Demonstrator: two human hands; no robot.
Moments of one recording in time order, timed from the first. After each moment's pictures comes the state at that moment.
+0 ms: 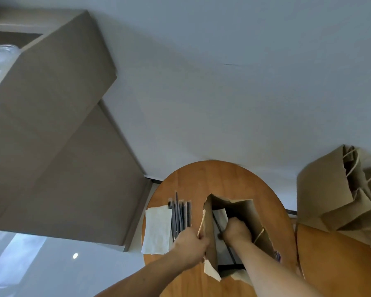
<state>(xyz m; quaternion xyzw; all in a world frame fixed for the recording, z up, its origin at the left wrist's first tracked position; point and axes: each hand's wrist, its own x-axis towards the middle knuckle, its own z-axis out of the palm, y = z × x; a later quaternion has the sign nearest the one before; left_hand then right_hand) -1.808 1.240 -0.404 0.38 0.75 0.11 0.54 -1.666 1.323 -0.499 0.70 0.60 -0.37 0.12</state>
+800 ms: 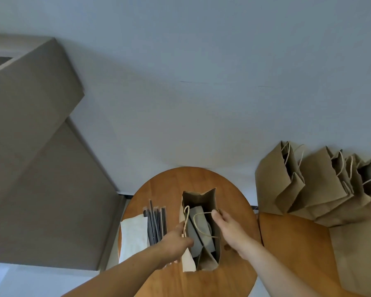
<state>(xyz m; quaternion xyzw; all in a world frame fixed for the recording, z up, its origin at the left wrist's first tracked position) -1.796 1.234 -0.402 0.43 0.65 0.08 0.62 -1.596 1.281 -0.404 0.64 0.49 -0.58 -0.11</state>
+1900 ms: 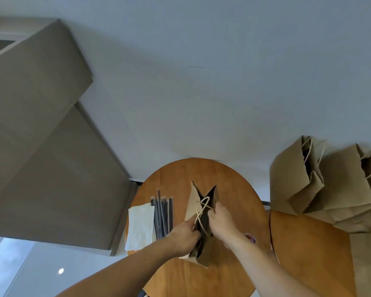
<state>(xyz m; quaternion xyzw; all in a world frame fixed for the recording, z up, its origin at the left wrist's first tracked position) -1.772 1.244 -0.409 0.52 0.65 0.07 0.55 -1.635 1.298 -0.423 0.64 0.54 -0.53 -0.12</state>
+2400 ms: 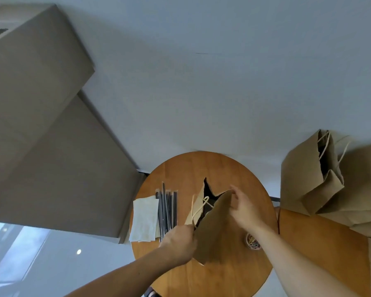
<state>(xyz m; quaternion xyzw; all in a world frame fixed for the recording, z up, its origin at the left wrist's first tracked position) -1.763 1.224 -0.421 0.55 0.73 -0.04 0.39 -1.570 1.344 -0.484 0.61 0.63 -0.46 -0.12</state>
